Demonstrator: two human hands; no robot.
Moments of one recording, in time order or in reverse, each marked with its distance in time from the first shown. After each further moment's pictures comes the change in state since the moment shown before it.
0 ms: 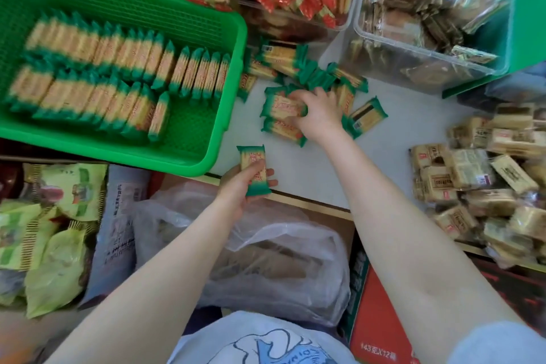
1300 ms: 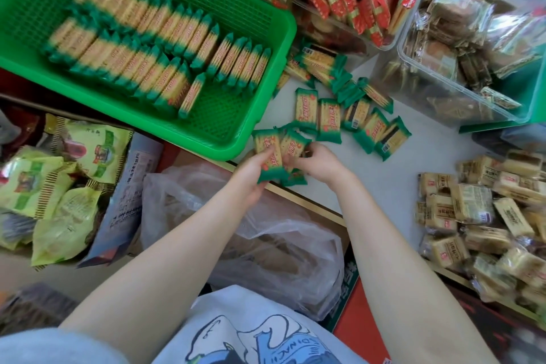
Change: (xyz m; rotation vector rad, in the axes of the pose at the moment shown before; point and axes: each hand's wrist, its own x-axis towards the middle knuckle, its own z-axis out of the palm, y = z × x) left_hand -0.009 0.018 -0.003 -0.309 -0.018 -0.048; right_hand -0.053 -0.015 0.035 0.406 -0.424 0.155
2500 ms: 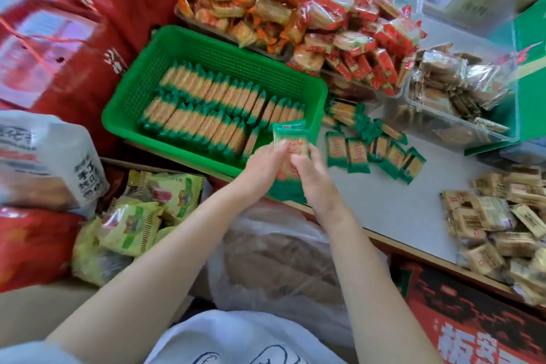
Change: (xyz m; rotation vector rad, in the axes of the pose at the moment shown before) left_hand -0.098 0.138 -0.041 1.009 -0.147 0.537; right_hand -0.109 -0.140 0.097 0.707 0.151 -0.292
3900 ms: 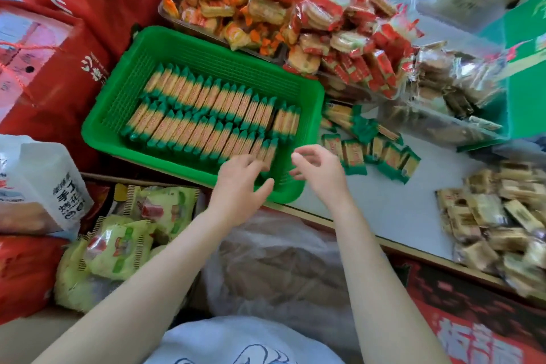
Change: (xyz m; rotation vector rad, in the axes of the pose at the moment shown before) left_hand 0.007 -0.058 -0.042 0.764 0.151 0.387; right_hand 0.054 0.000 -0.008 -0.410 0.206 -0.069
